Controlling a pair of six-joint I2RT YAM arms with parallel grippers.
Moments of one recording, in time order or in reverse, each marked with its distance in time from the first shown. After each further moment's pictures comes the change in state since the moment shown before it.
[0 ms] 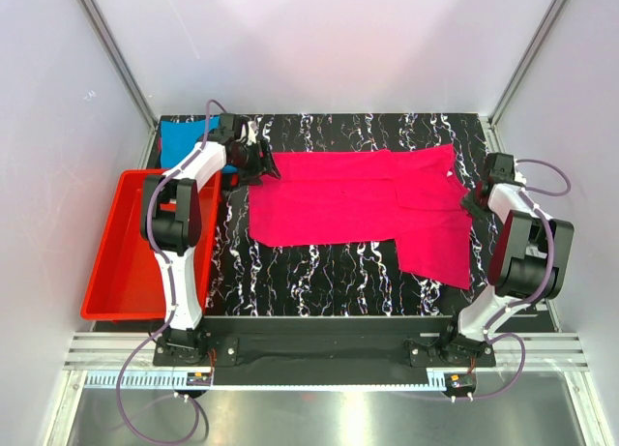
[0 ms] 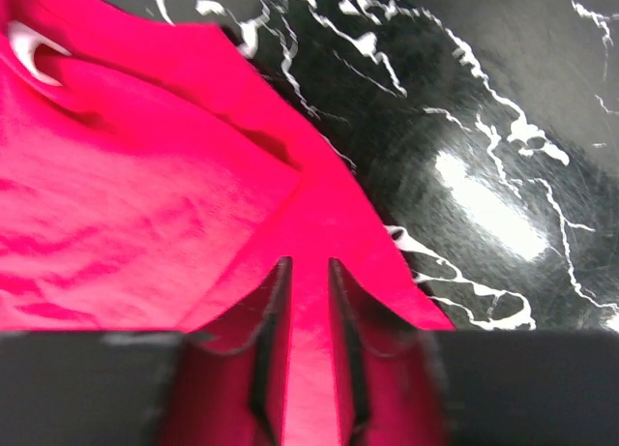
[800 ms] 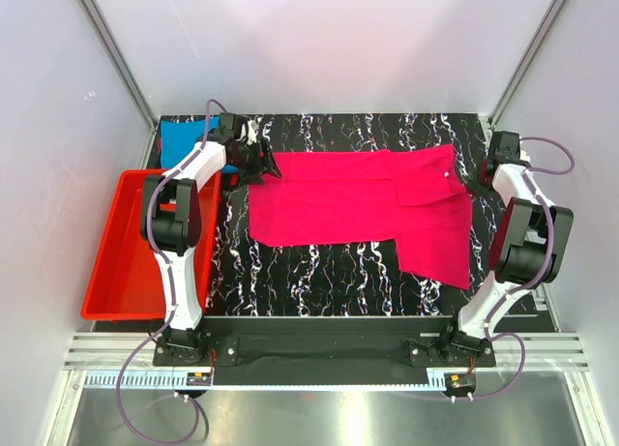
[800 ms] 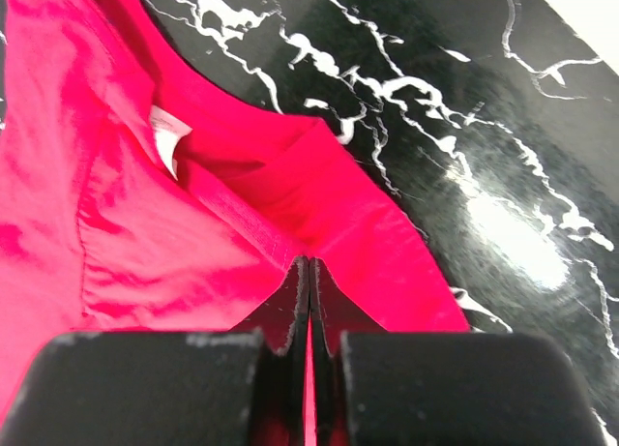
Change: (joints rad) left arm 0.000 -0.002 0.000 0.007 0.021 -0.001; right arm 0.000 0.122 0.247 -0.066 -0.037 -0.013
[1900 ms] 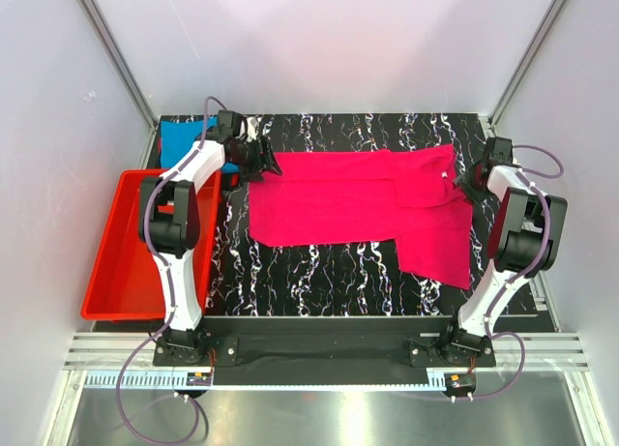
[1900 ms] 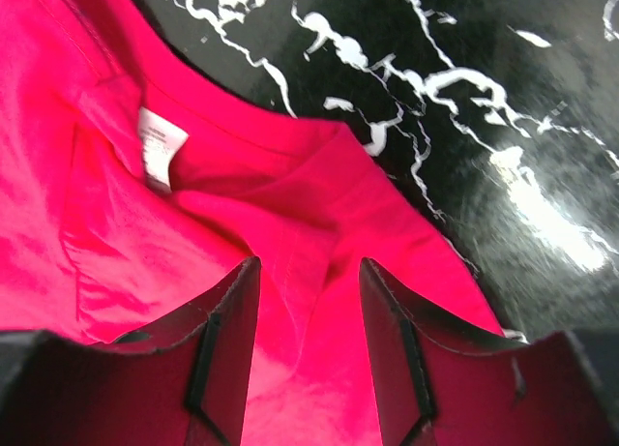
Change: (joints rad) left arm -0.008 -0.035 -0.001 -0.002 0.011 0.000; right arm 0.002 0.093 -0.014 0.073 -0.067 0.048
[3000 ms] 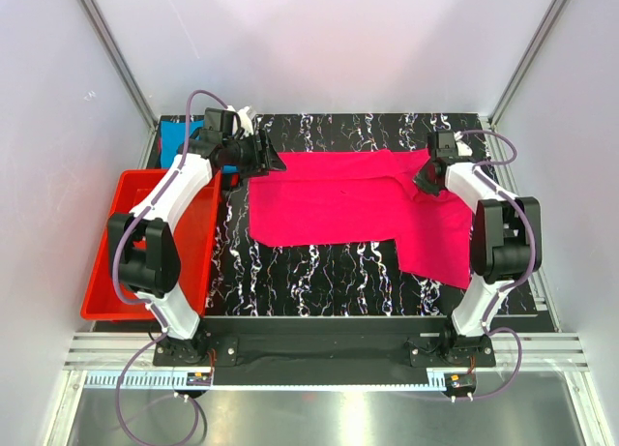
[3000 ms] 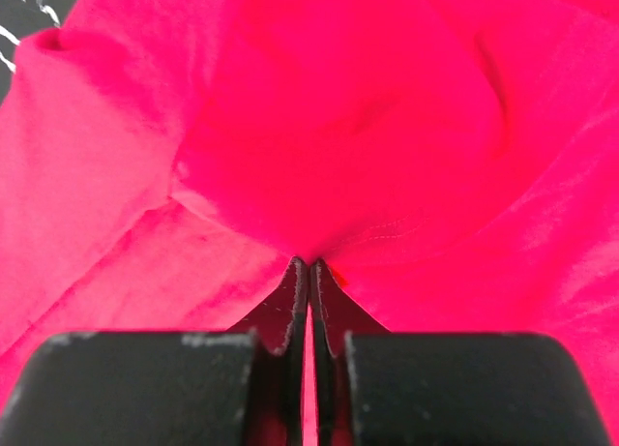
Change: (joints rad) left arm -0.050 -0.359 -0.206 0.055 0.054 -0.021; right arm 0.340 -0.085 -0.012 -0.042 0.159 0.094
